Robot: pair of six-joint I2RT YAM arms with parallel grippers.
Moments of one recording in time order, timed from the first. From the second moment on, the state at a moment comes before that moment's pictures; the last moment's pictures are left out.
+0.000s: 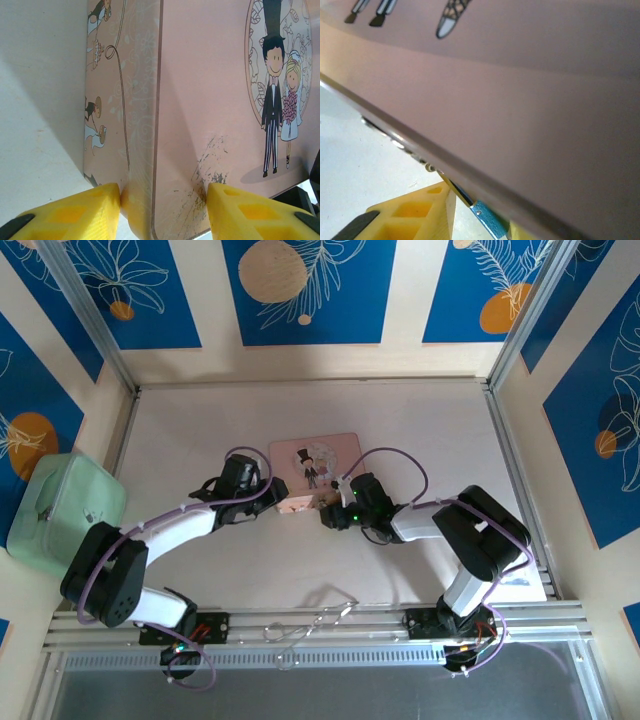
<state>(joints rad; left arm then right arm) -0.51 1.40 0.71 -0.10 0.21 -0.91 0.66 1.67 0.59 0.37 -0.29 0.36</state>
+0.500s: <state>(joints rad) -0.51 1.39 0.69 -0.07 0.21 -0.91 0.68 1.65 0.58 0.32 -0.30 0.38</state>
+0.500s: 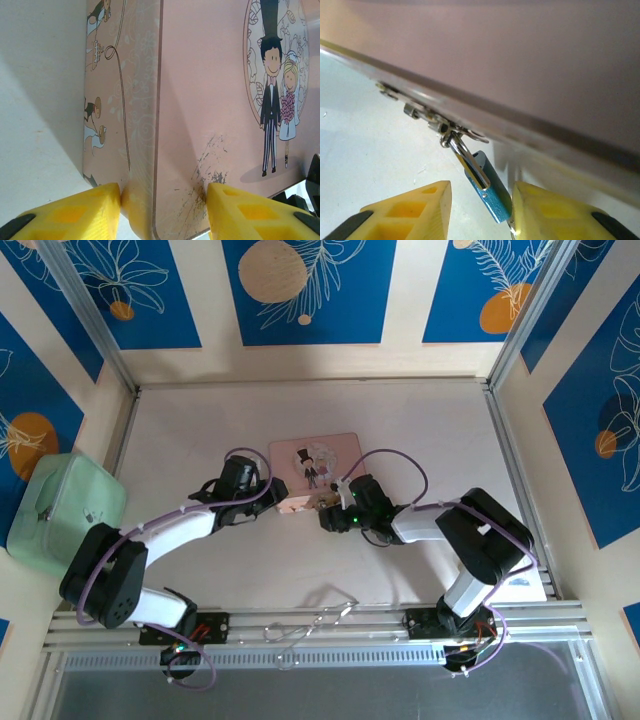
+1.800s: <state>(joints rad) -0.51 1.35 0.69 -0.09 0.20 -0.92 0.66 1.62 0.57 0.31 -0.41 0.42</state>
